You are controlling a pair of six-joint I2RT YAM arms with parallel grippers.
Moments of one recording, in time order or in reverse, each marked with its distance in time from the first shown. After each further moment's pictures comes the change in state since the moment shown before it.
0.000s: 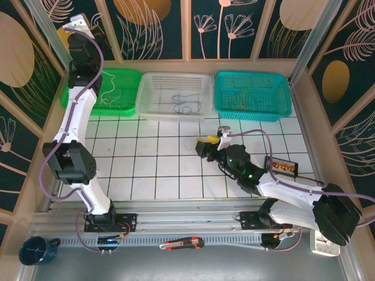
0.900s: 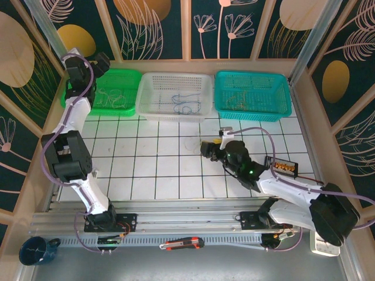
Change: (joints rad) left arm 0.151 0.016 -0.286 0.034 0.197 -0.231; right arm -0.092 0.052 0.034 -0.177 -0.034 0.005
